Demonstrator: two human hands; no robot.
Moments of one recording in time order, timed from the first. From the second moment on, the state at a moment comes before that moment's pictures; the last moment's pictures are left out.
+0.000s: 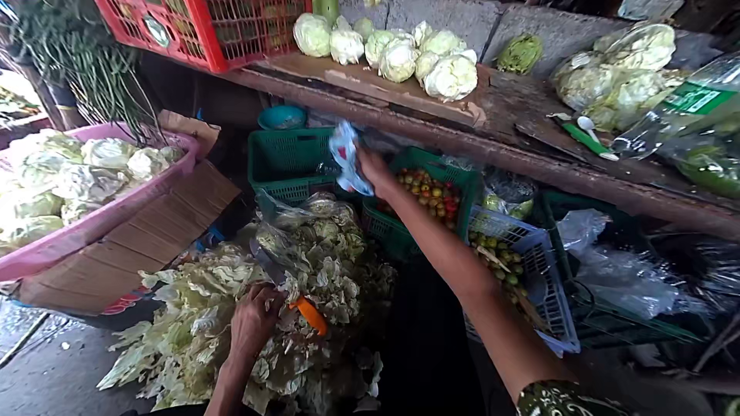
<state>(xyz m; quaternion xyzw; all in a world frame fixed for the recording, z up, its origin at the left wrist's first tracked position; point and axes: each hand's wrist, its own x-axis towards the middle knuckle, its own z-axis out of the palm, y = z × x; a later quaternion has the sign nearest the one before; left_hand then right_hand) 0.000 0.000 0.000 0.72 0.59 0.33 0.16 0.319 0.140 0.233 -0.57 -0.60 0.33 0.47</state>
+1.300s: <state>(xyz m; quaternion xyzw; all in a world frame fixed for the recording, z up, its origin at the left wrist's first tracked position) -0.132 0.188 -0.078 0.64 0.71 -0.06 0.29 0.215 -0.010 -0.057 -0.71 -0.57 0.41 0.12</state>
